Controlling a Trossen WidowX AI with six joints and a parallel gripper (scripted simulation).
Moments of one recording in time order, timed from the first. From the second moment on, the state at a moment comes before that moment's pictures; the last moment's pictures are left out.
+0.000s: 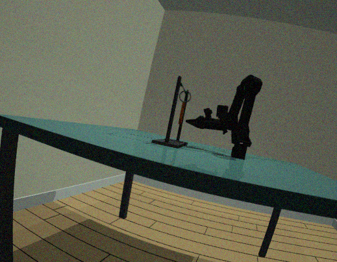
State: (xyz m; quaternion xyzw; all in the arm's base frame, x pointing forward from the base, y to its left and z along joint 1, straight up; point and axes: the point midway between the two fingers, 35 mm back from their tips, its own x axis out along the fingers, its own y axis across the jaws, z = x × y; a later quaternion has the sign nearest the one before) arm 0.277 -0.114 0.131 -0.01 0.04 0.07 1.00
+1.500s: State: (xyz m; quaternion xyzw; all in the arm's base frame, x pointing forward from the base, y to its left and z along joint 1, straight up) arm 0.343 -0.106 0.129 -0.01 0.03 0.07 1.00
